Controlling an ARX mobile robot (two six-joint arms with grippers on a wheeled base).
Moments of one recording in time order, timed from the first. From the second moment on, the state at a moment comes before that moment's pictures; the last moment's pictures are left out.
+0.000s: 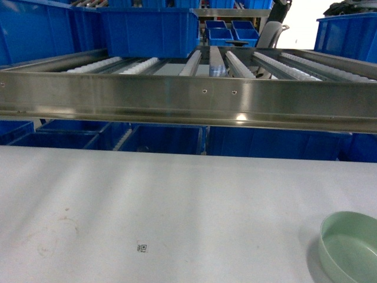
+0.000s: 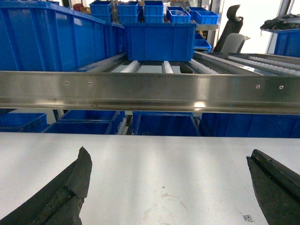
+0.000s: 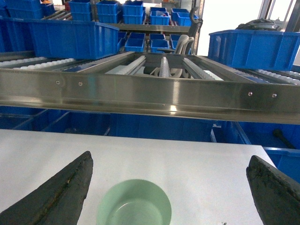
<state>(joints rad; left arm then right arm) 0.00 0.01 0.01 0.00 0.00 0.00 0.00 0.00 0.01 0.00 0.00 -0.01</state>
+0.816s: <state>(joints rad) 0.00 0.01 0.01 0.00 0.00 0.00 -0.13 1.04 0.32 0.36 -0.26 -0.29</state>
